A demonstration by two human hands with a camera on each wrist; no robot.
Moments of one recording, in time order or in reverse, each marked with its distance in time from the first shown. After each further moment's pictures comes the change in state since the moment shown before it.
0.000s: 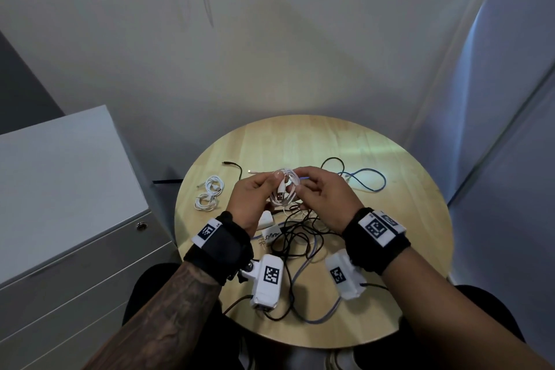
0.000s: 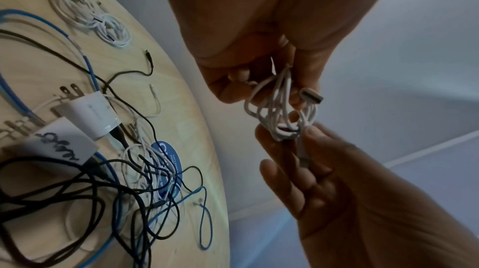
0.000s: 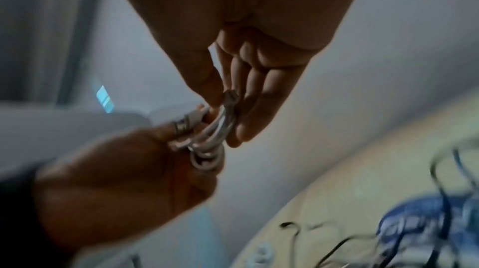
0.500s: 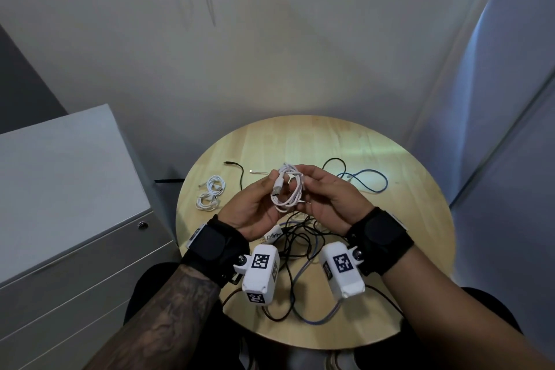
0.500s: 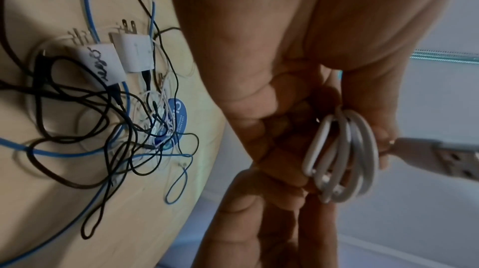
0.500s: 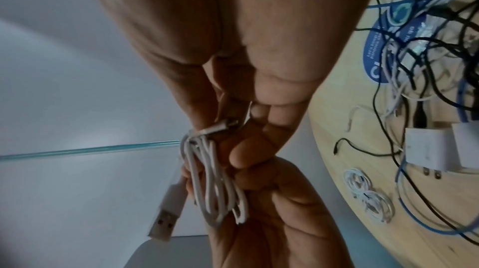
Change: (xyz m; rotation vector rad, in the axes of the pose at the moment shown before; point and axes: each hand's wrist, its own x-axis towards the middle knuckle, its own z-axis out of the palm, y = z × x) left_hand -0.001 0.001 -0.008 -0.527 -0.436 -0.199; right_hand 0.004 0.000 -0.002 0.895 -0.252 0.203
